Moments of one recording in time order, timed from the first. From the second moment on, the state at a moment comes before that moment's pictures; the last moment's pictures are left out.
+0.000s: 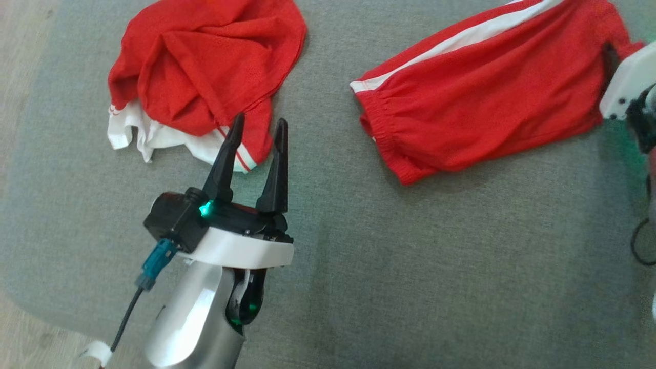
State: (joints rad) left arm -0.35 0.04 -0.39 0.18 -0.41 -0.06 -0.26; right arm -1.02 -0.28 -0.19 1.17 -0.05 0.13 0.21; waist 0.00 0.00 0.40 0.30
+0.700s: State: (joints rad) left arm -0.34 0.04 -0.39 0.19 -0.41 -0.04 -0.26; right arm -0.97 -0.29 -0.09 1.26 0.07 0.13 0.04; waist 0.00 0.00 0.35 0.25
